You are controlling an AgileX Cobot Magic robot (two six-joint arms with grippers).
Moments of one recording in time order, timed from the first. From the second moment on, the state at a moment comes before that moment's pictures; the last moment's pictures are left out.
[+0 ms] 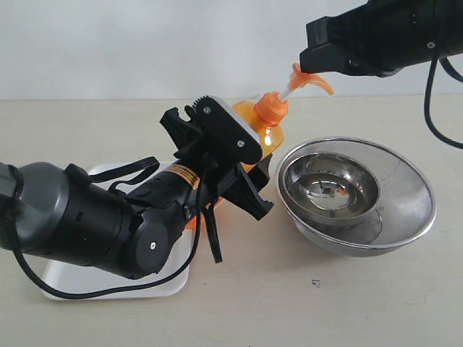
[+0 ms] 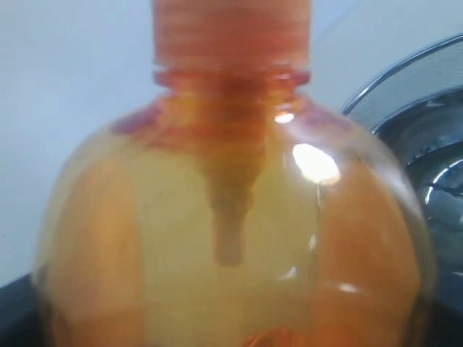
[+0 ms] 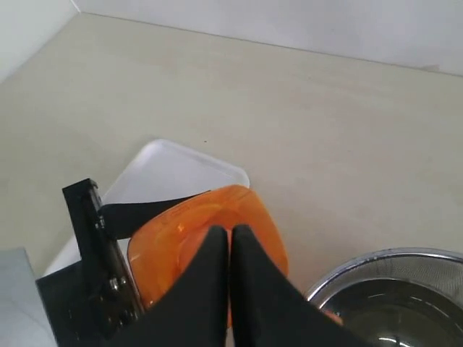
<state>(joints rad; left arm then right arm) -0.84 1.94 -0.86 -0.46 -0.84 0.77 0.29 1.40 -1.07 0.97 0.61 -0.82</state>
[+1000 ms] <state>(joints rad) -0.83 1.94 -0.85 -0.50 -0.85 0.77 0.39 1.43 -1.08 0.85 0.54 -0.73</state>
